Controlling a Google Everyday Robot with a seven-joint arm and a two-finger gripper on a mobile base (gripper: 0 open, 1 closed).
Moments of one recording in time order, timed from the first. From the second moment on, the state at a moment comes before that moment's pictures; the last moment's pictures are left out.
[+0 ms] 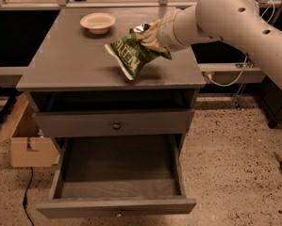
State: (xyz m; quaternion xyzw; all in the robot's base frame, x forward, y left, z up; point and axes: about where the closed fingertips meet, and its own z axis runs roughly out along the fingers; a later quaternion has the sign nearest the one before) arm 0.693 -0.026 0.929 -0.62 0.62 -0.02 0.49
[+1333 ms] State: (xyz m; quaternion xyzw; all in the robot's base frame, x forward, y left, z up) arm 0.750 -0.080 0.918 -0.53 0.68 -0.01 0.51
